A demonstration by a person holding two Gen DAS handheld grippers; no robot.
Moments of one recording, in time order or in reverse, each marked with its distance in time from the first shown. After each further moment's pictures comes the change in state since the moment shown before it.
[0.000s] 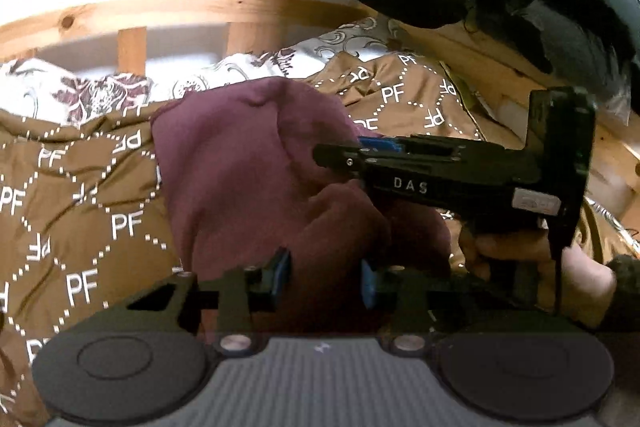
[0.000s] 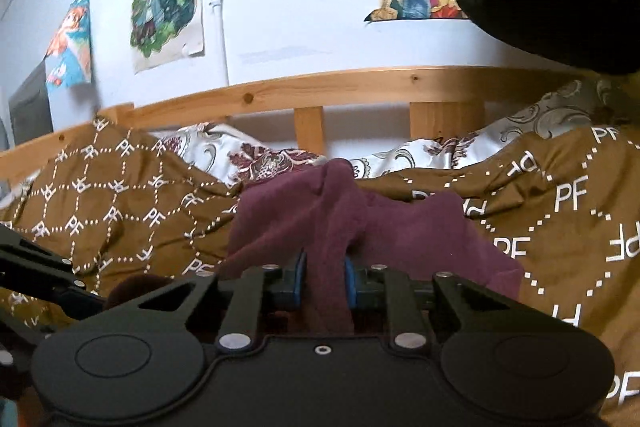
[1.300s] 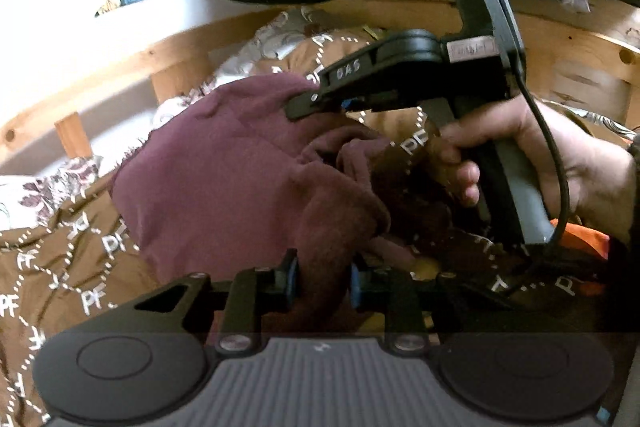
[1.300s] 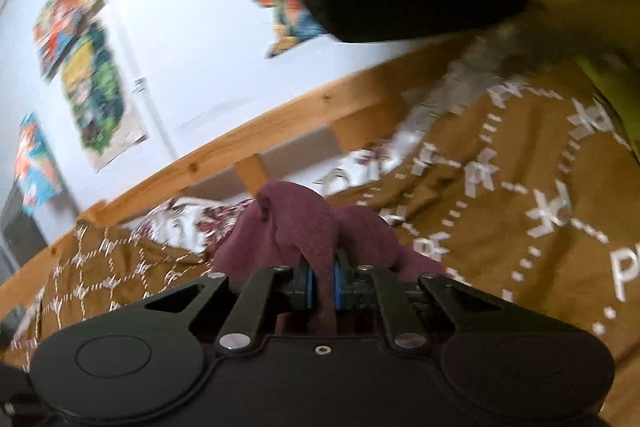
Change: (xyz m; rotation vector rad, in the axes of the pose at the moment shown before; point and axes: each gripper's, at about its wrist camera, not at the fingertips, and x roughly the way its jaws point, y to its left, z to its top) left arm 0.035 -0.098 -0.008 0.335 0.006 0.082; right arm -0.029 -0.093 0.011 0.412 -0.047 -0.022
